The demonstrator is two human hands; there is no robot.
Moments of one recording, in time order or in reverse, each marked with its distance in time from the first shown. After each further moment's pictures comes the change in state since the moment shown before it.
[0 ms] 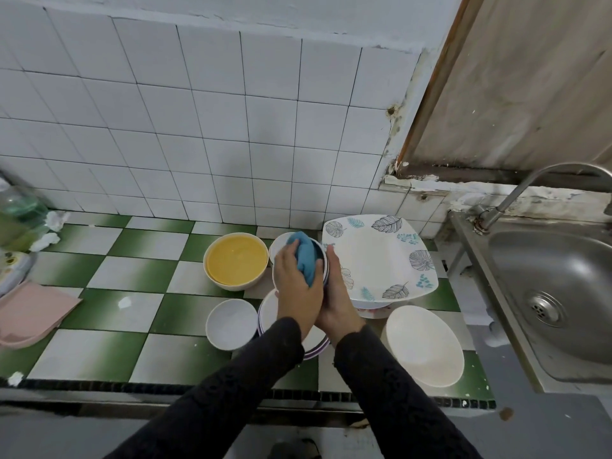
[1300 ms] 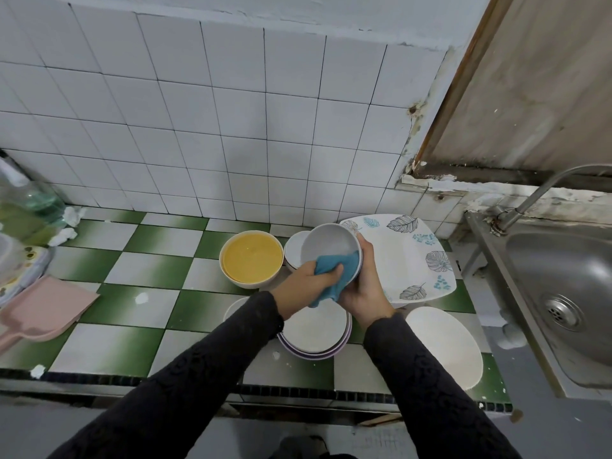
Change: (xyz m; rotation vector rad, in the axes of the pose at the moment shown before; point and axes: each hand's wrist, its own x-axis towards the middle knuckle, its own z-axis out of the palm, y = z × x) left_hand 0.024 0.035 -0.062 -0.158 -0.741 -0.262; right_hand 0.009 -0.023 0.015 -0.233 0.002 -0.013
